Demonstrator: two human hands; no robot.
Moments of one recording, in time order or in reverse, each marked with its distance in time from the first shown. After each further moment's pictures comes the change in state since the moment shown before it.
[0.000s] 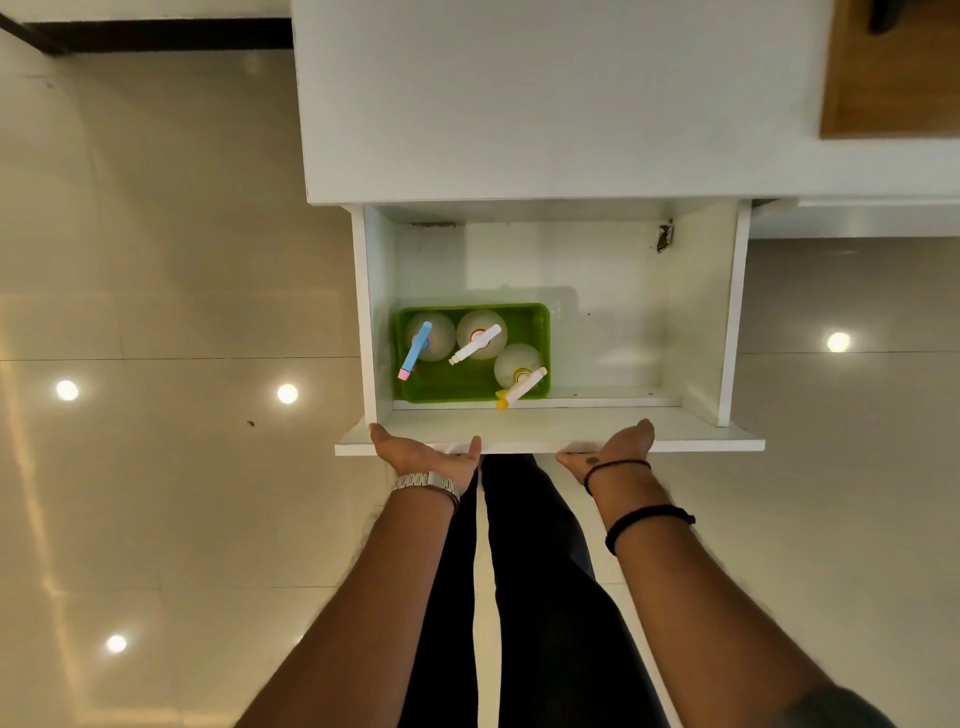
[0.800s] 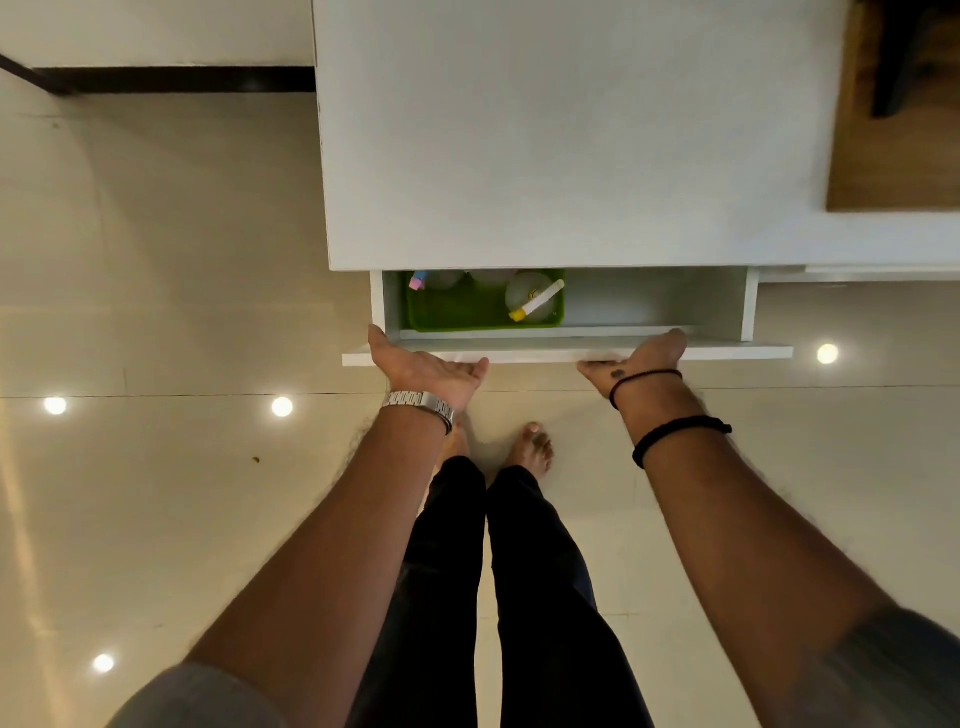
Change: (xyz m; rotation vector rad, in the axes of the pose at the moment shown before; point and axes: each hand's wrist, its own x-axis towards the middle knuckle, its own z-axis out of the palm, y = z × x) left_hand -0.058 0.050 0.154 0.218 -0.350 0.016; right_hand -0.075 -0.022 0.163 -0.146 -0.224 -0.181
